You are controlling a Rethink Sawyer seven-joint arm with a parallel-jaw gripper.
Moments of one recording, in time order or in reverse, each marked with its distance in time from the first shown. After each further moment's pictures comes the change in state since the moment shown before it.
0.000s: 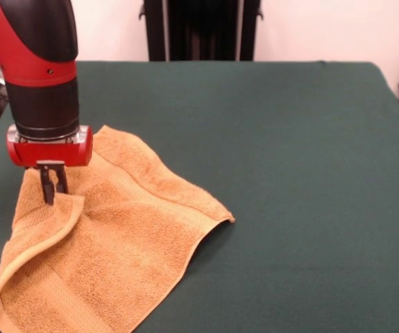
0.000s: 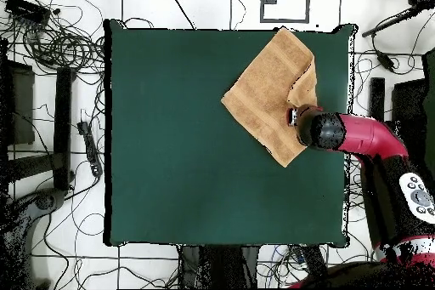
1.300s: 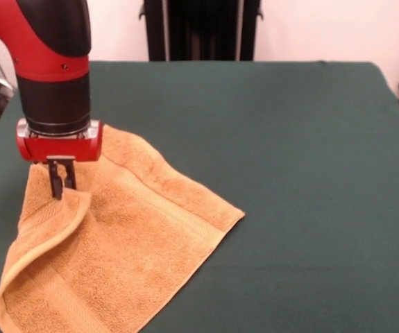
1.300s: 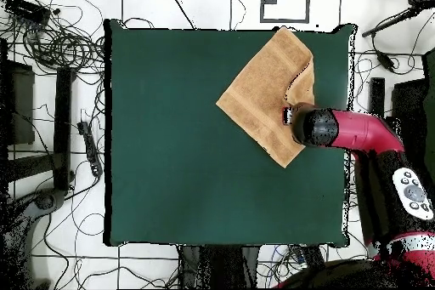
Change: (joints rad) arm 0.061 -0.029 -0.040 -0.002 0.017 0.033 0.000
